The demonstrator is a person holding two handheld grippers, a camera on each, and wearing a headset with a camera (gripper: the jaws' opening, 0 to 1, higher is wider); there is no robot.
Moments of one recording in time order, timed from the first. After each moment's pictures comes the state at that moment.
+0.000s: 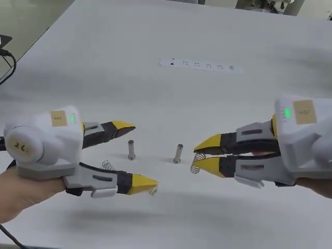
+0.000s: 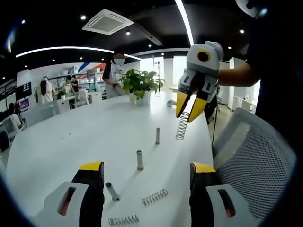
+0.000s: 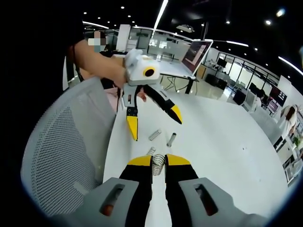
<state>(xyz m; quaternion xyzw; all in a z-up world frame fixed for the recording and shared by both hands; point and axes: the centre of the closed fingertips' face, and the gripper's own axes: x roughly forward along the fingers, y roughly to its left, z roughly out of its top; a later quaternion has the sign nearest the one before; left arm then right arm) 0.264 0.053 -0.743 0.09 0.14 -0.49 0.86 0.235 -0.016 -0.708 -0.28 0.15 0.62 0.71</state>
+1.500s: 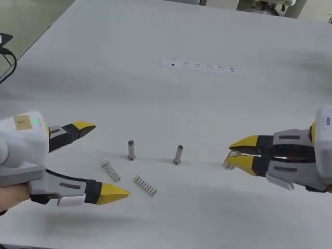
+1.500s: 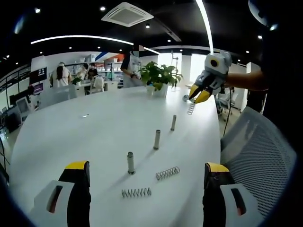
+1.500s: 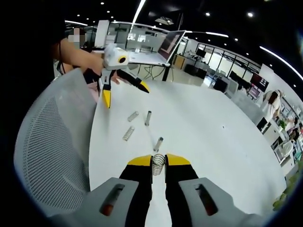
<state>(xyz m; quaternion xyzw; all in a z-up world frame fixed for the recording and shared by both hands) 0.264 0.107 -0.765 0.07 0.19 -0.42 0.88 0.270 -0.084 -0.719 -0.28 0.18 0.53 0.78</state>
